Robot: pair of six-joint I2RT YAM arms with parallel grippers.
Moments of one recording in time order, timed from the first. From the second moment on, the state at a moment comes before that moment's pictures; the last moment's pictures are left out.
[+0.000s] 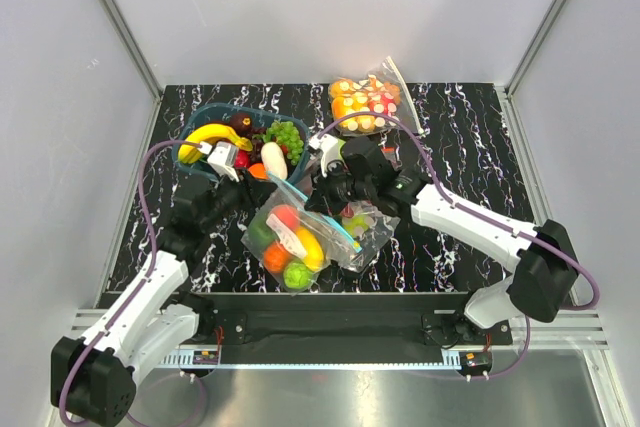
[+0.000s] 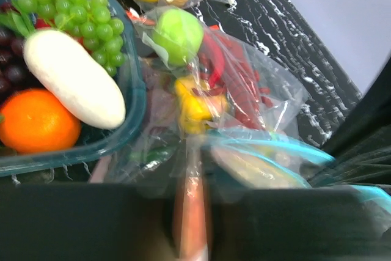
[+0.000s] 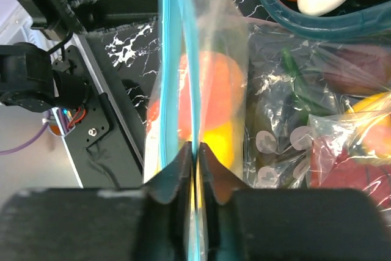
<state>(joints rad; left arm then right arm) -0.32 0.83 0.52 0.11 0.35 -0.36 0.84 1.47 1.18 -0.27 -0.36 0.22</state>
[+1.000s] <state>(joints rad) -0.45 0.65 0.57 -0.20 0.20 -0.77 1.00 1.51 1.22 -0.25 -0.08 0.33</state>
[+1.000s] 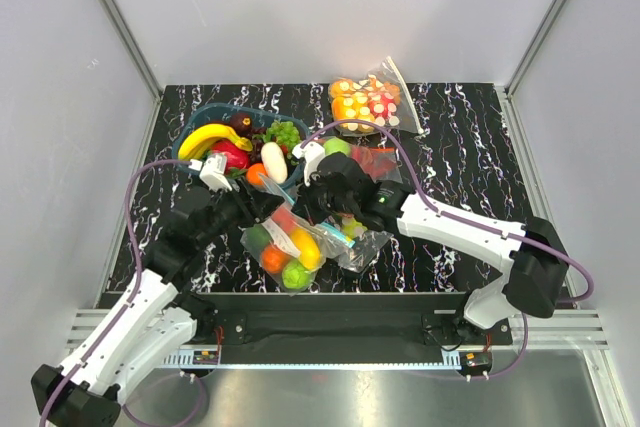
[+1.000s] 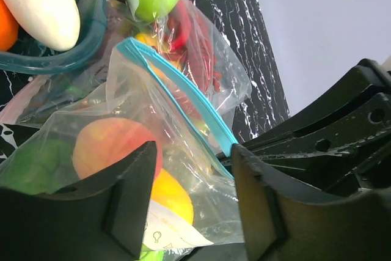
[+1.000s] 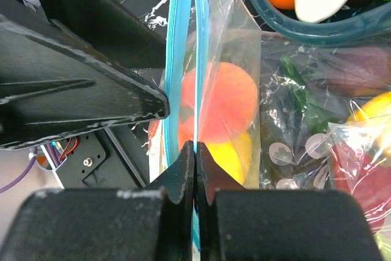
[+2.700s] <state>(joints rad) -0.47 0.79 0.82 -0.36 0.27 -0.56 1.00 1.41 1.35 -0.46 0.36 0.21</state>
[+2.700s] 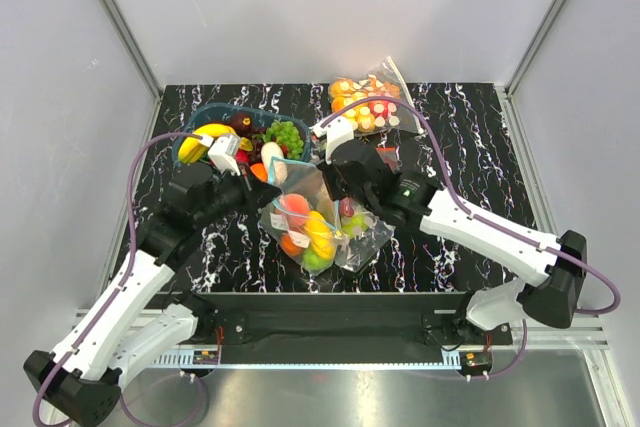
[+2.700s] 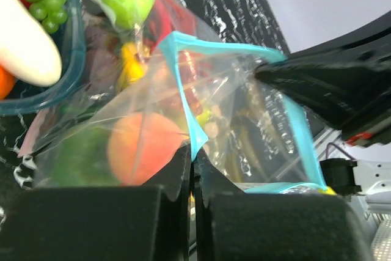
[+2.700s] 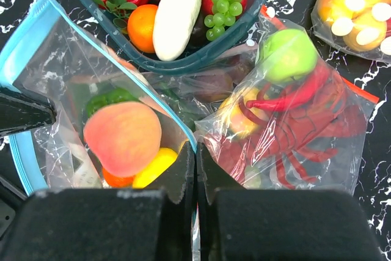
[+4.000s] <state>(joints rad) -0.47 0.76 0.75 -0.53 0.16 -0.47 1.07 1.37 1.46 -0.50 0.12 0.24</state>
